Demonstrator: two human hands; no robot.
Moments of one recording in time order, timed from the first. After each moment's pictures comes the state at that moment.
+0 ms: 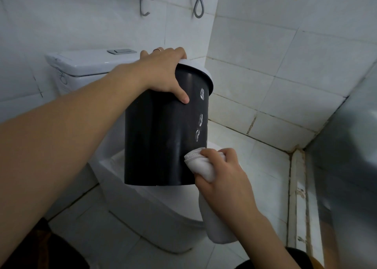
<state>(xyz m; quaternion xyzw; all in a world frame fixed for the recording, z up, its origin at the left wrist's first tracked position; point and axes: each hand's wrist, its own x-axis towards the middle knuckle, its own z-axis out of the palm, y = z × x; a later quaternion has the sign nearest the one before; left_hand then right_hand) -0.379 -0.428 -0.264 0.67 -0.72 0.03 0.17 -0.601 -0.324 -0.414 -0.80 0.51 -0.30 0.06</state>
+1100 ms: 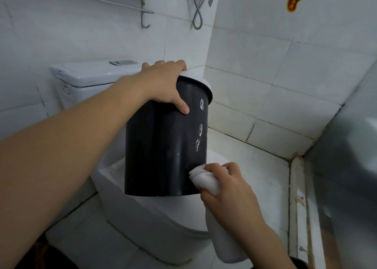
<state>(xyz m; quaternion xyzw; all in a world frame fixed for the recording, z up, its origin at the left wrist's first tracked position) -0.380 -0.426 -0.260 0.68 -0.72 0.04 0.15 -0.613 -0.320 -0.406 -0.80 0.55 -0.23 0.08</state>
